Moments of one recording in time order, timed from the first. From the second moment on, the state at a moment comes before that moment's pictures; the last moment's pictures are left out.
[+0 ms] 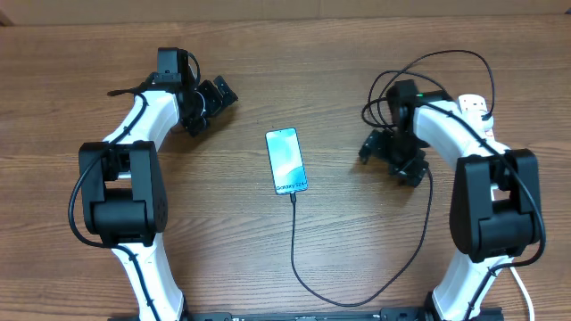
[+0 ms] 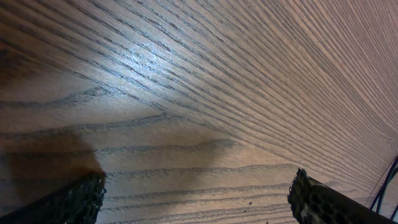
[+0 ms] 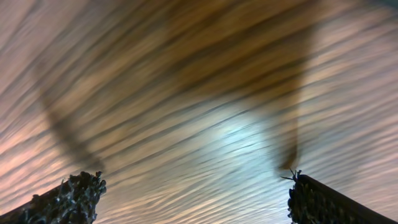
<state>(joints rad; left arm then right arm) -0.01 2.14 1.51 -0.50 0.35 -0.66 0.15 1.99 1.33 -1.00 -0.09 0.70</state>
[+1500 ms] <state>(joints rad) -0.01 2.14 1.51 -0.50 0.35 -0.66 0.17 1.99 1.33 -0.96 -0.09 0.70</state>
